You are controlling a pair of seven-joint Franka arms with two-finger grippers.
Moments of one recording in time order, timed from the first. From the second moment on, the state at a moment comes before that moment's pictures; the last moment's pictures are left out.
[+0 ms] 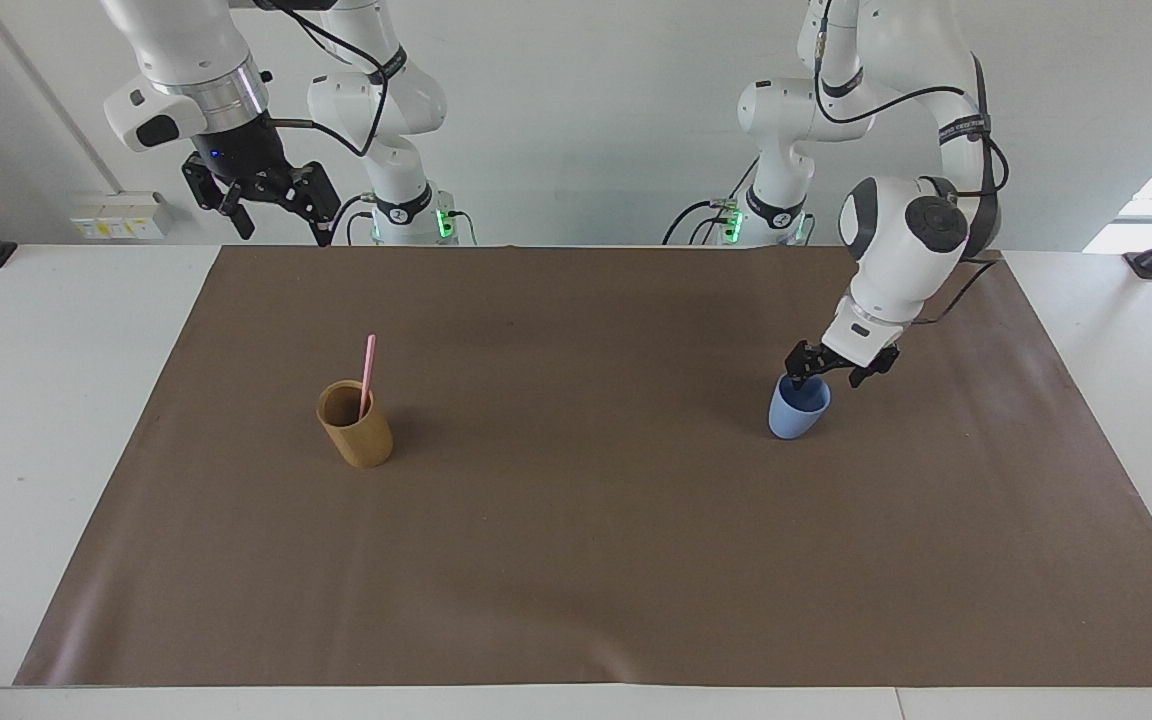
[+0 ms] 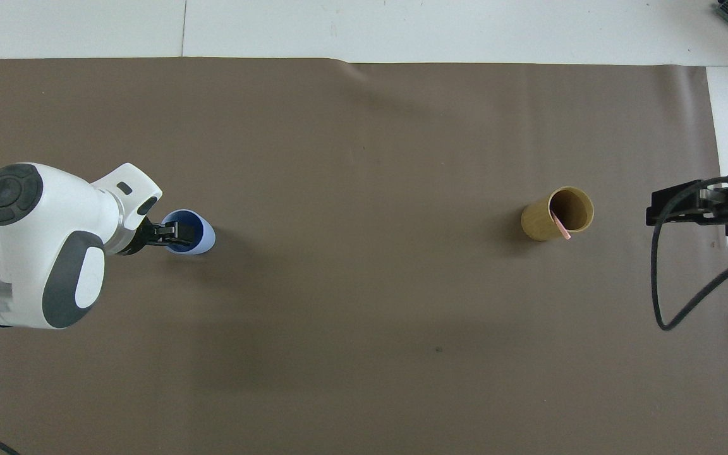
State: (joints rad) left arm -0.14 0.07 -0.03 -2.14 -0.04 2.20 -0.15; right arm -0.01 -0.04 0.05 -1.52 0.00 1.48 0.20
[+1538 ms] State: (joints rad) left arm -0.52 0.15 -0.04 -1.80 -0.05 2.04 -0.61; right arm -0.01 -0.04 0.05 -1.52 0.00 1.48 0.20
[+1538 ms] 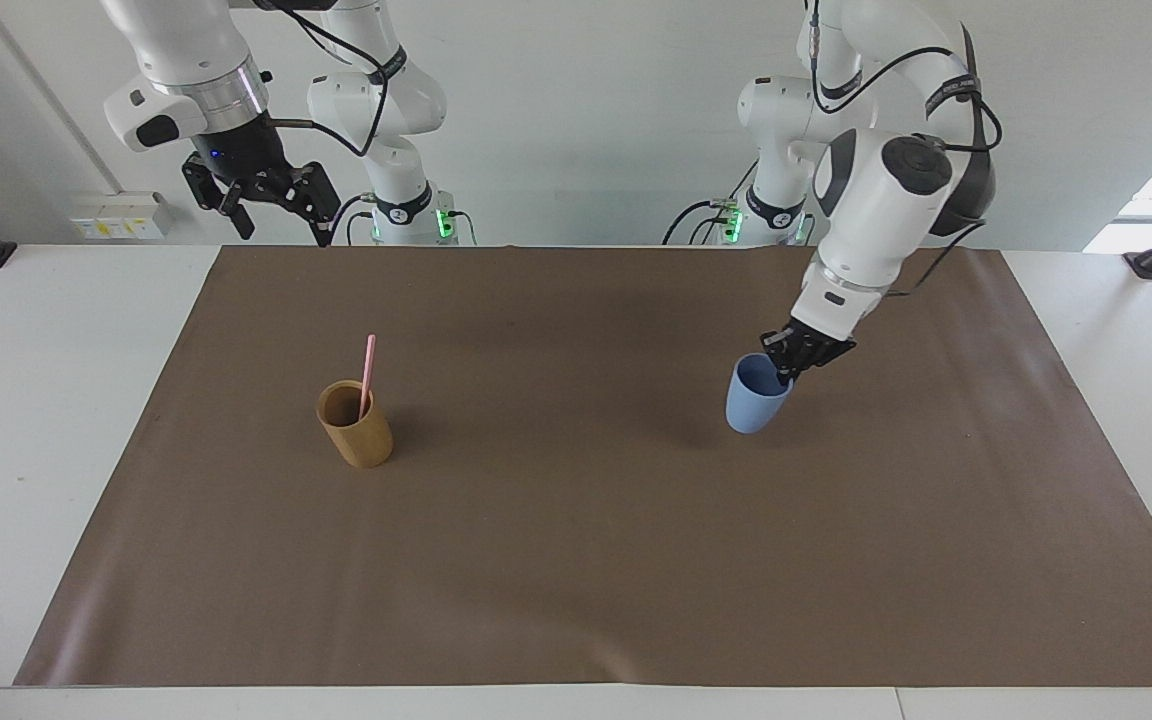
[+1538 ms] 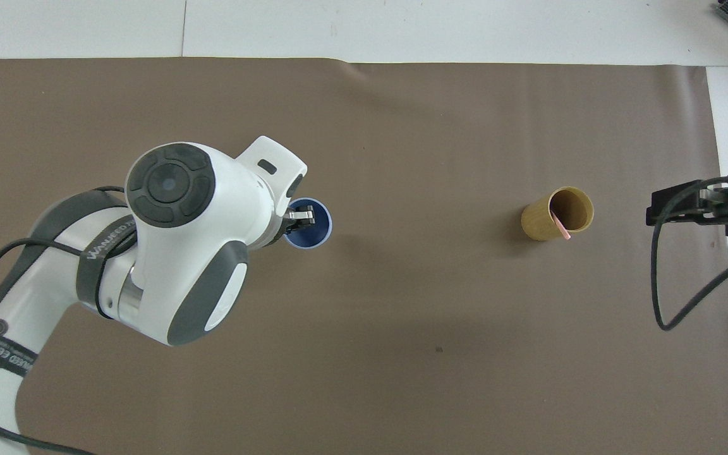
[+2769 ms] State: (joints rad) left arm -0.61 0.33 -0.04 -1.73 -0.02 2.08 -0.64; right arm -0.01 -0.04 0.05 -1.55 0.00 1.54 0.20
